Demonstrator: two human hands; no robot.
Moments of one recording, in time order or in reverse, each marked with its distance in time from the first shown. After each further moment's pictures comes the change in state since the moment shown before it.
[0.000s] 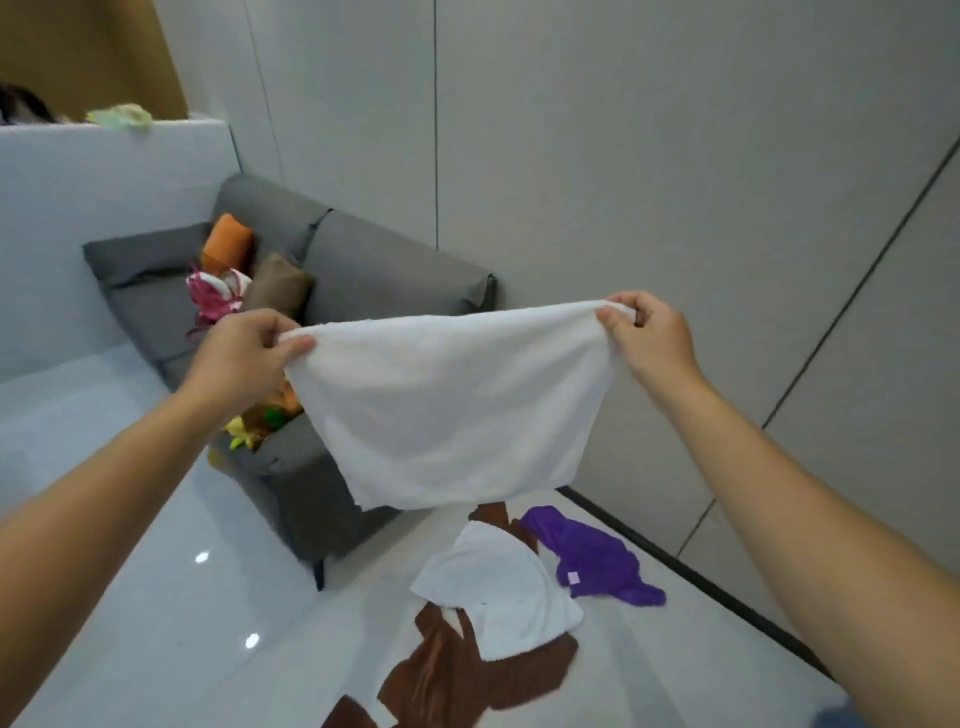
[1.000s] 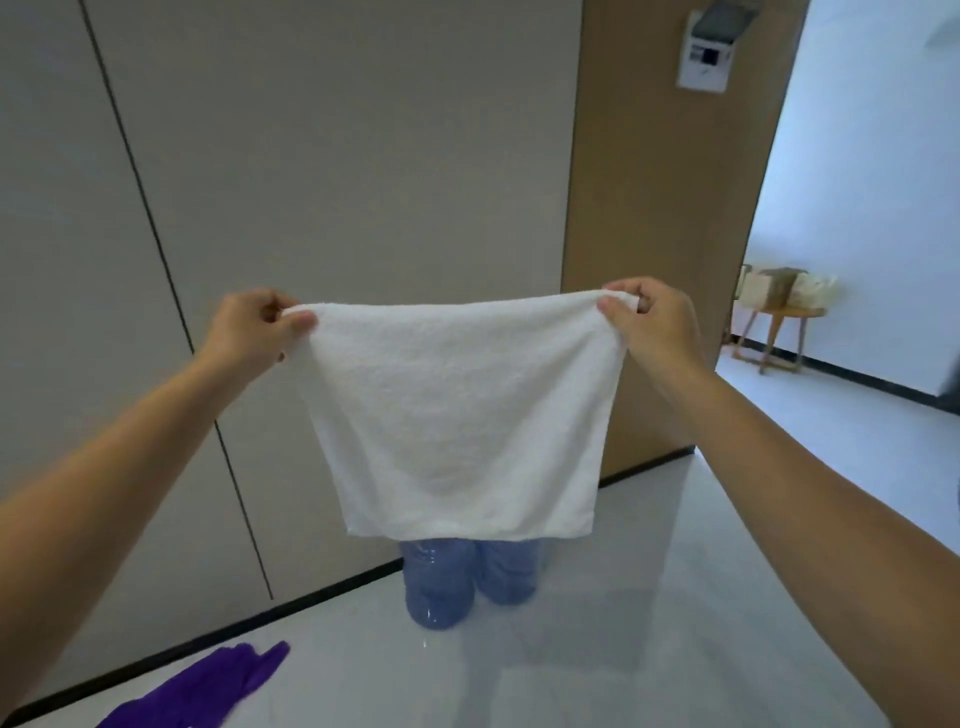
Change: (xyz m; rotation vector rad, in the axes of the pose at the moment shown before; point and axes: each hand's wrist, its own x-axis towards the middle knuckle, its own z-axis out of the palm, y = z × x) left_hand -0.334 0.526 0.137 -0.652 -0.680 0.779; right_hand -0.496 -0.180 -0.571 -0.580 1.083 0.178
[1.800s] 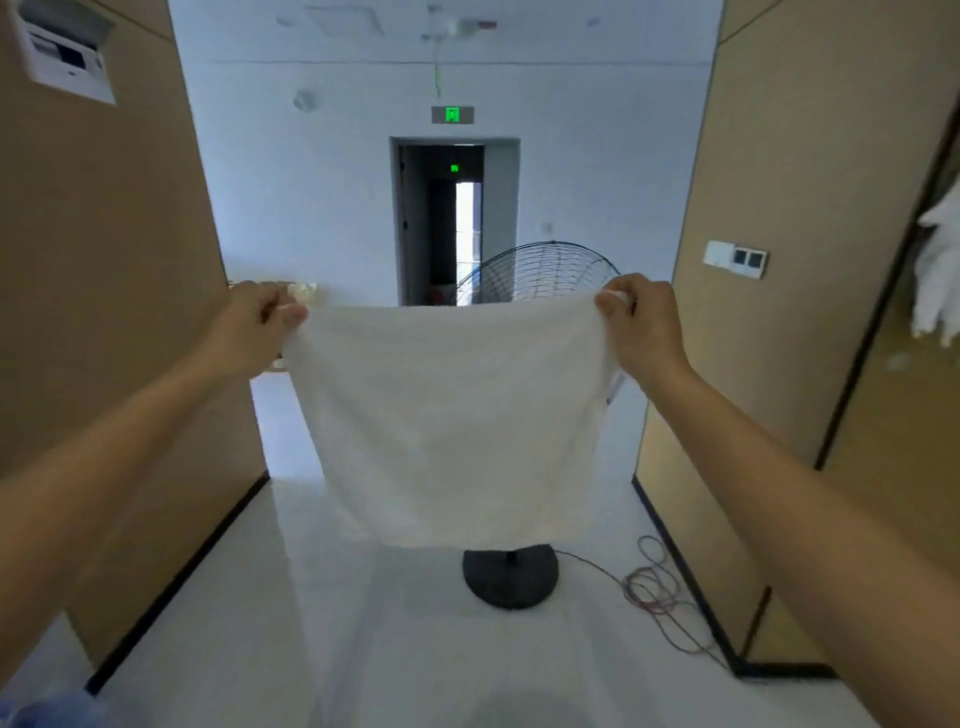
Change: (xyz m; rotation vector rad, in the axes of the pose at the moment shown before) left_hand -0.074 0.329 0.353 -0.485 -0.680 0.758; right_hand -0.143 -0.023 -0.399 -0.779 0.852 0.233
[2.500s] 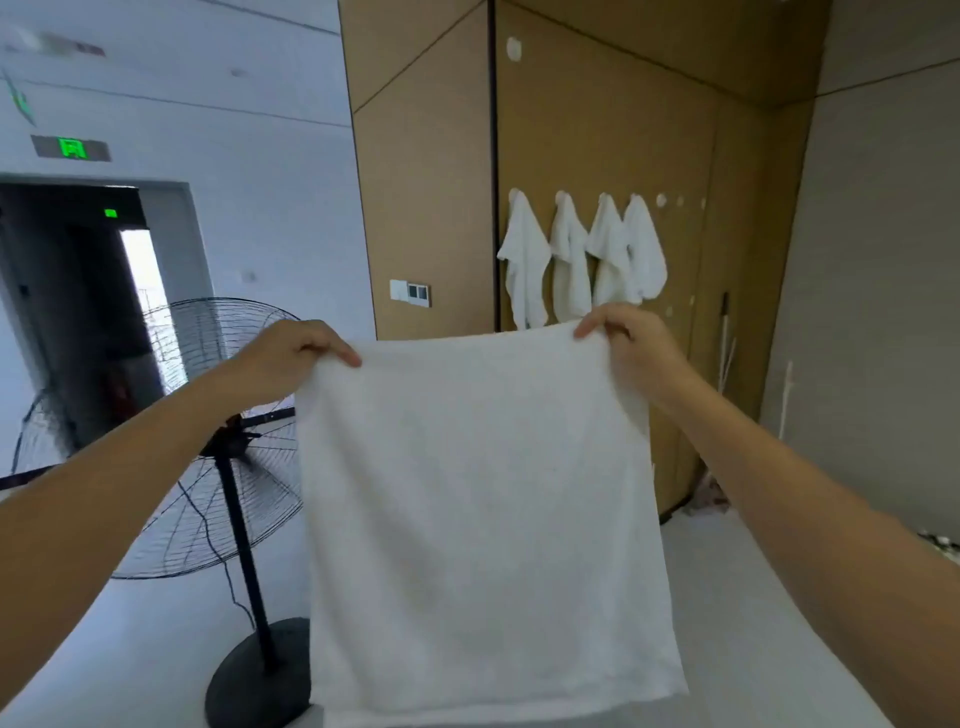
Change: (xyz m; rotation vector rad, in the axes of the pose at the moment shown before) left_hand -0.009 0.329 0.227 -0.463 -0.621 0.523; right_hand -0.067 0.073 -0.386 -0.394 0.148 0.066
